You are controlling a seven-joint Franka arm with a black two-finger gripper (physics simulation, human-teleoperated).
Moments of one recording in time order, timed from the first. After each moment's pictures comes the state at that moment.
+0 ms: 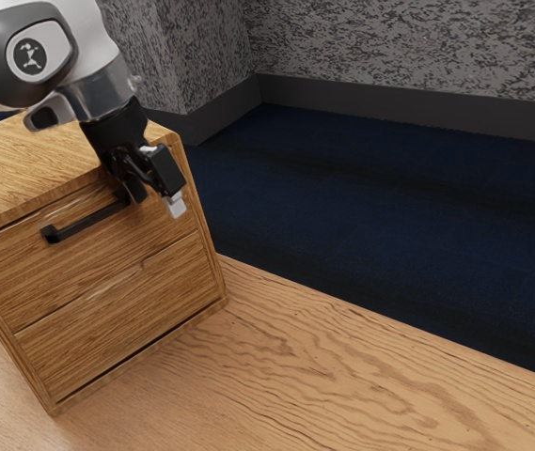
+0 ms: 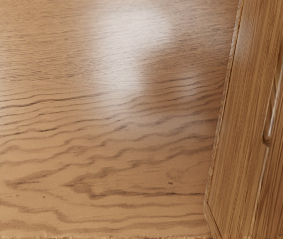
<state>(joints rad) 0.09 -0.05 0.08 -1.50 -0.08 1.56 -2.90</state>
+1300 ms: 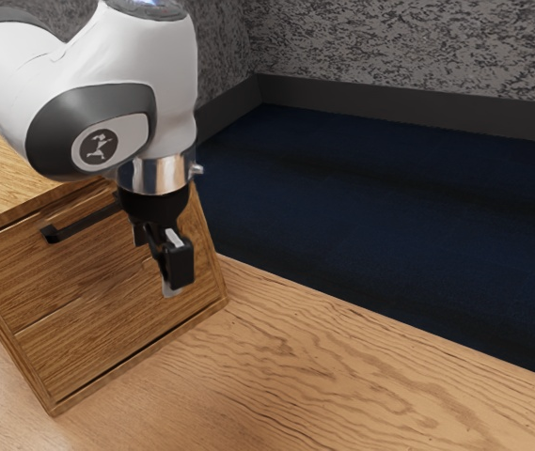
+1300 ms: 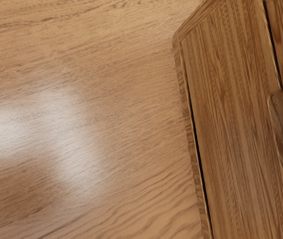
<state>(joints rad) 0.03 -0.19 -0.15 -1.72 0.32 1.45 -2.90</state>
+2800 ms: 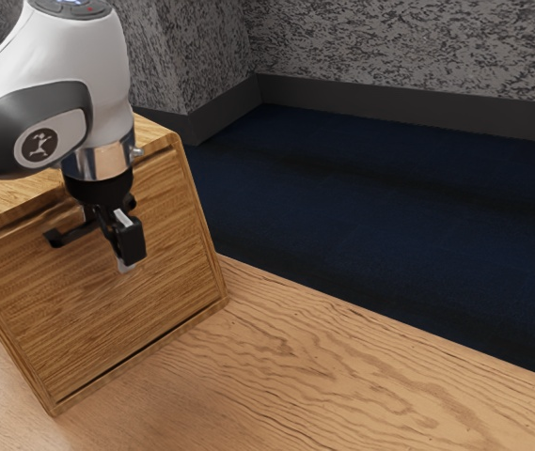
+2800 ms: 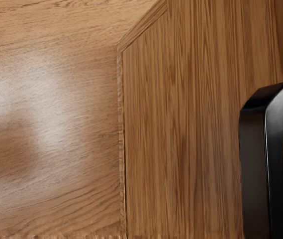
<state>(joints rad) -0.01 -0.26 -0.01 -1.79 0.38 1.55 -2.90</state>
